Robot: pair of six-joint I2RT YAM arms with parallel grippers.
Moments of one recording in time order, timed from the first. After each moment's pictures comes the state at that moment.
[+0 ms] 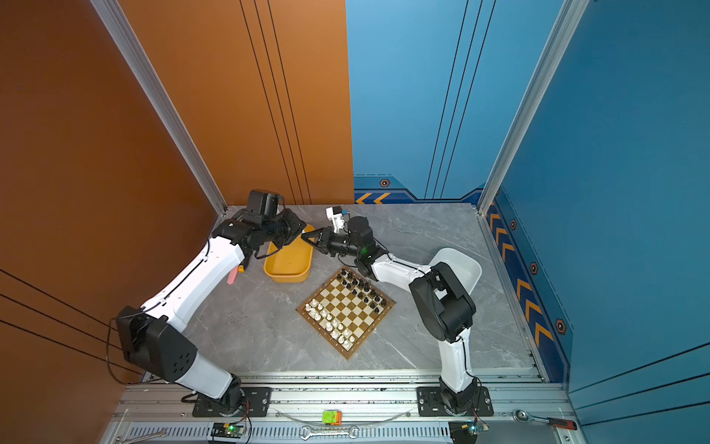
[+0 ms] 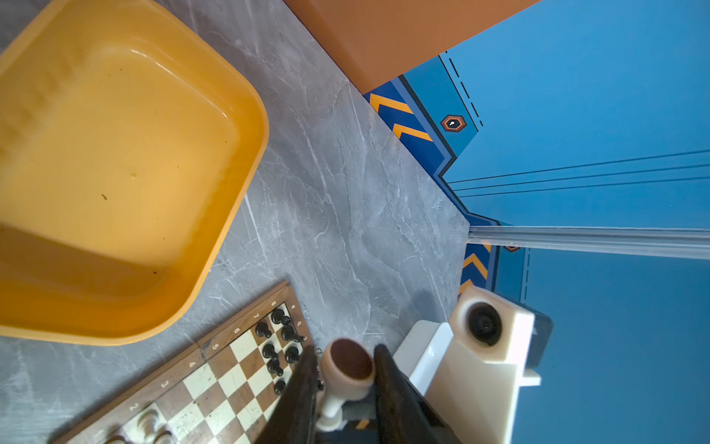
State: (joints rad) left arm -0.35 1.56 1.52 -0.65 0.10 -1.04; right arm 0.64 1.95 1.34 0.58 -0.66 1.18
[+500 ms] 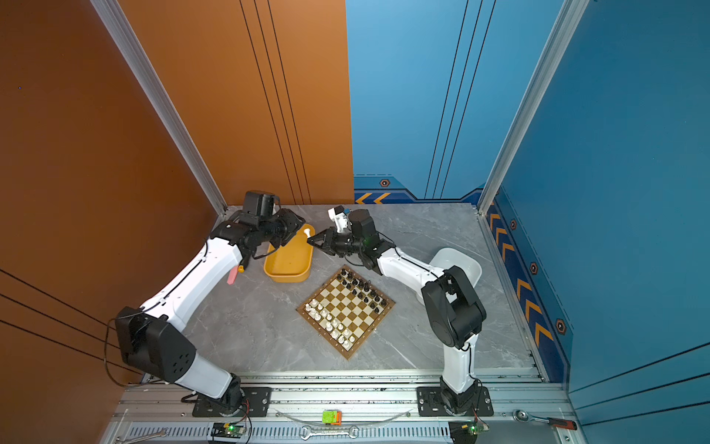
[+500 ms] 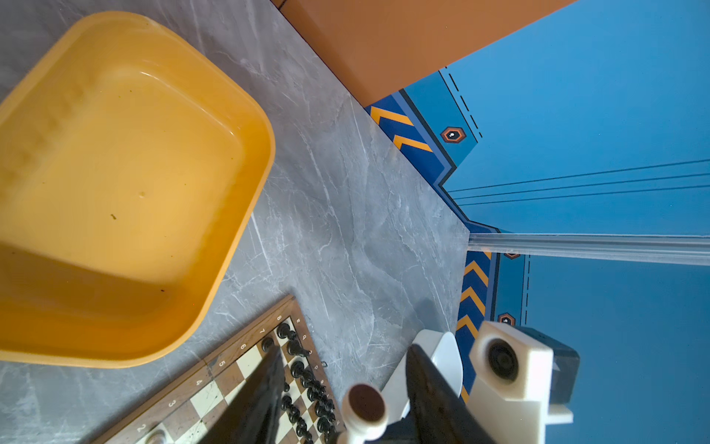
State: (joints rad) left arm -0.29 1.55 1.47 -0.59 0.13 -1.02; right arm 0.61 1.88 1.41 0.14 -0.70 0.97
